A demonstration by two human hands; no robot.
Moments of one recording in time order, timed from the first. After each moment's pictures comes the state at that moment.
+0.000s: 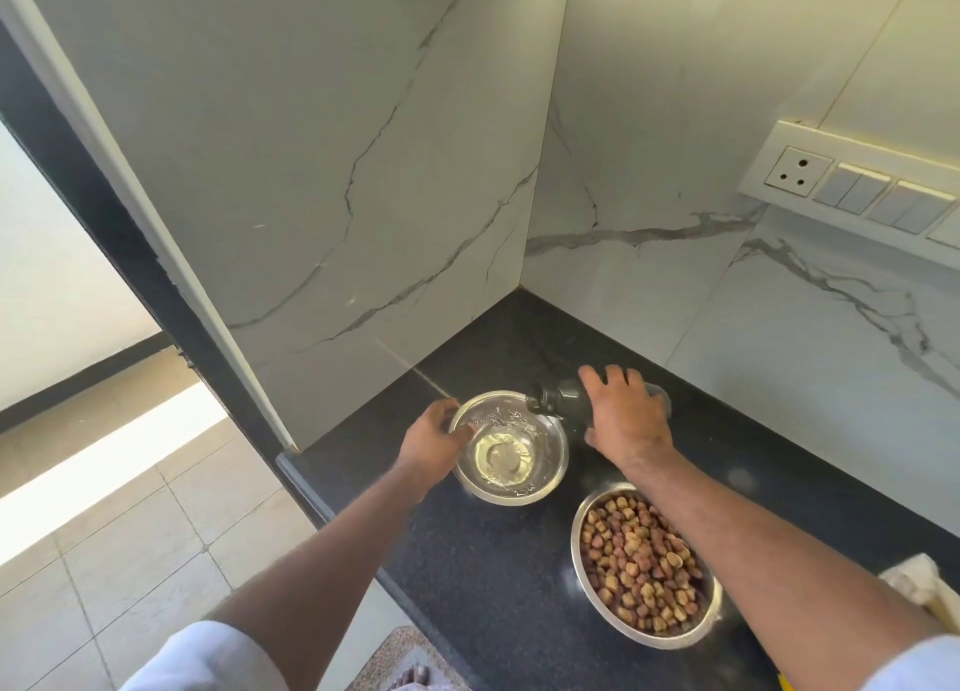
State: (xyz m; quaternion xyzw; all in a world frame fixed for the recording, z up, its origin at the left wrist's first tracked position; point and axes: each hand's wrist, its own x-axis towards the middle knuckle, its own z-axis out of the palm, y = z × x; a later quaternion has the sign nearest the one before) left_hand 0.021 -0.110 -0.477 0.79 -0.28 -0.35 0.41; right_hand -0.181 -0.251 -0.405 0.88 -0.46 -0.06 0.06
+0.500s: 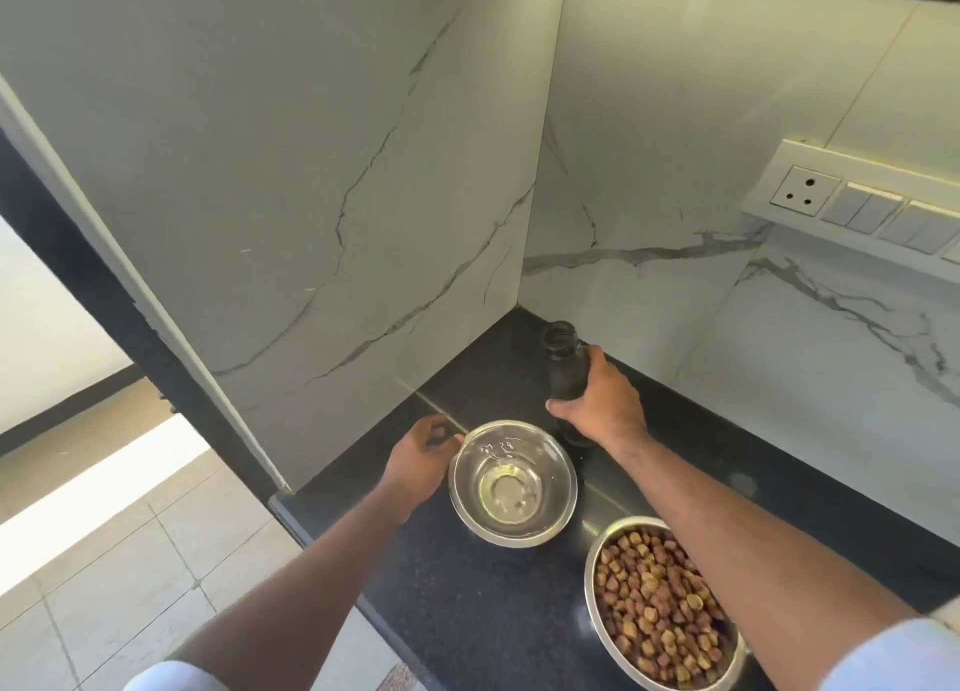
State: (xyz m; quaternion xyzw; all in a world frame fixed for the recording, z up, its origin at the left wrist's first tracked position) left_hand 0.055 -0.122 -0.476 0.78 -0.28 -0.37 0.43; right_hand -0.131 -0.285 -0.395 0.78 -0.55 0.14 -0.26
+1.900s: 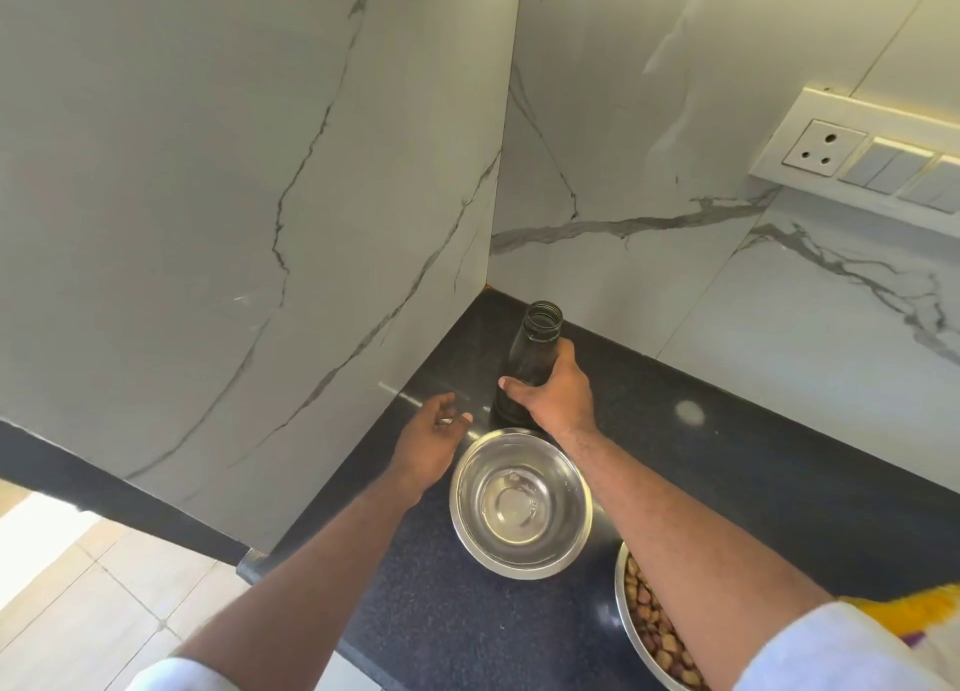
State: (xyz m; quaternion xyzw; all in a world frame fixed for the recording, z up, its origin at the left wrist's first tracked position) left_hand 0.093 -0.194 -0.495 0.73 -0.33 -0.44 0.40; right_hand -0.063 -0.304 -0.459 0.66 -0.59 0.26 -0.39
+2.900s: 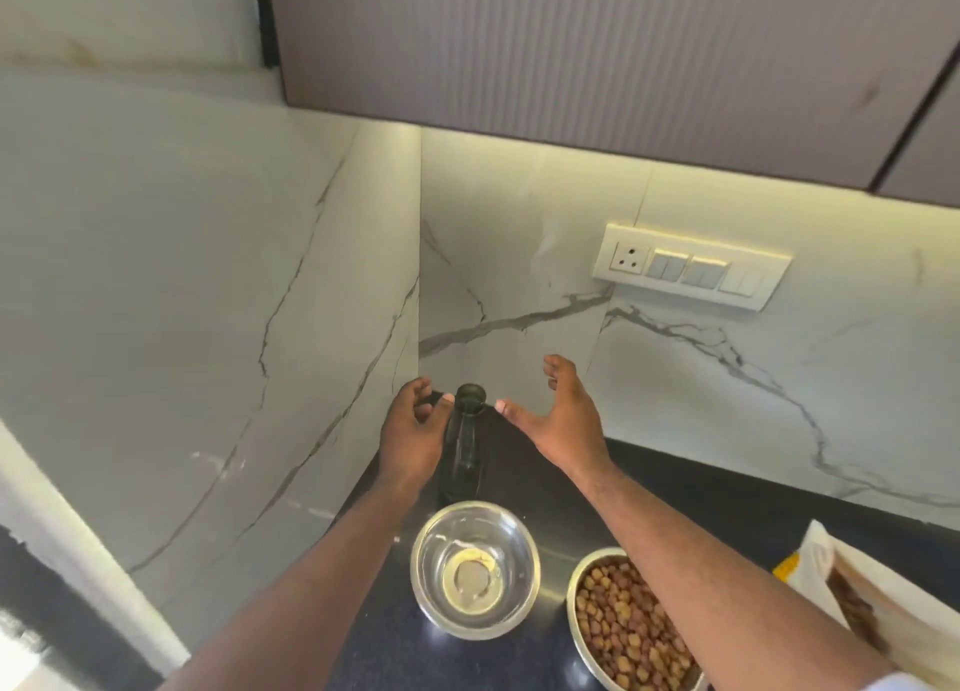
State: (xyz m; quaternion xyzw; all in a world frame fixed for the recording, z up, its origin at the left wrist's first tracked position) left_hand 0.061 -0.217 -0.361 0.64 -0.41 -0.33 0.56; right_hand -0.131 -0.261 -0.334 0.70 -0.57 0.37 -0.22
